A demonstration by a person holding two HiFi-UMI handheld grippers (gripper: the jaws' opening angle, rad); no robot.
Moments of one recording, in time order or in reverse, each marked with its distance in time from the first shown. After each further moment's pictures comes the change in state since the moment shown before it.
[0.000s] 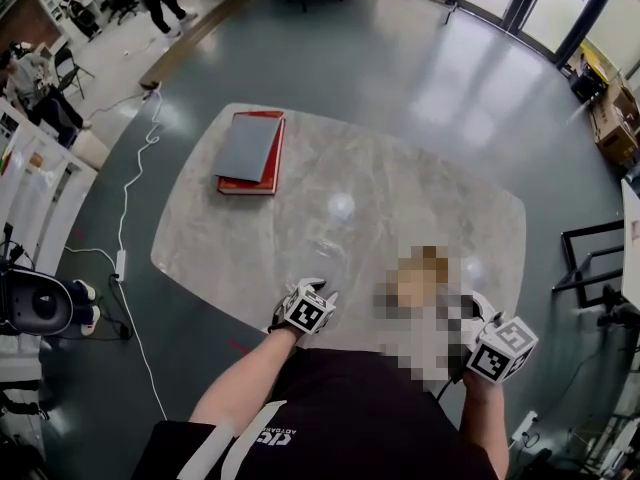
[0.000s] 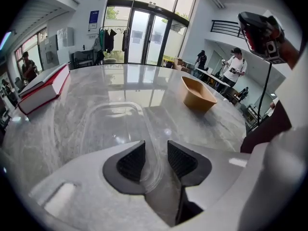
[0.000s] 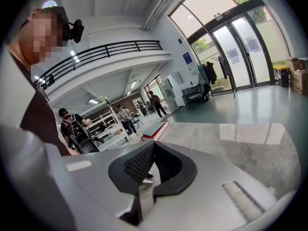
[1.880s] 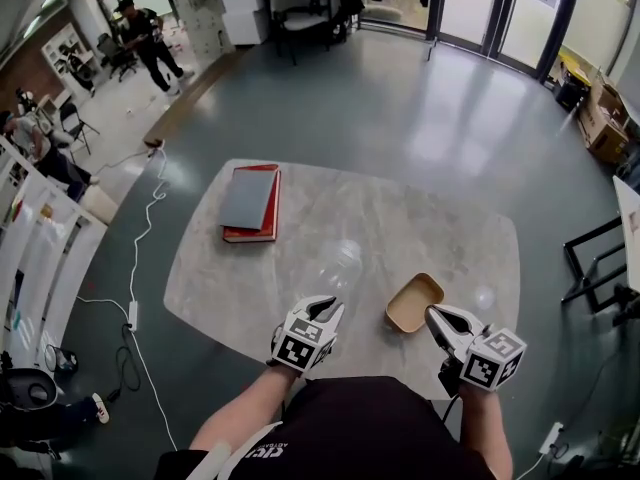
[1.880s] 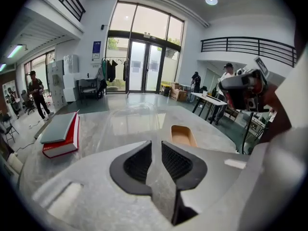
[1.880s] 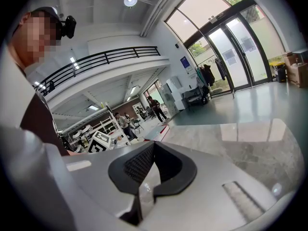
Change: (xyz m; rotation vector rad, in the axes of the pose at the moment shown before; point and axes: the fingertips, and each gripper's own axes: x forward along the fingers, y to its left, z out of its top) left arm -0.131 -0.029 0.130 0.065 -0.292 0.051; right arm -0.009 -0.001 -0.006 0.035 -0.062 0.014
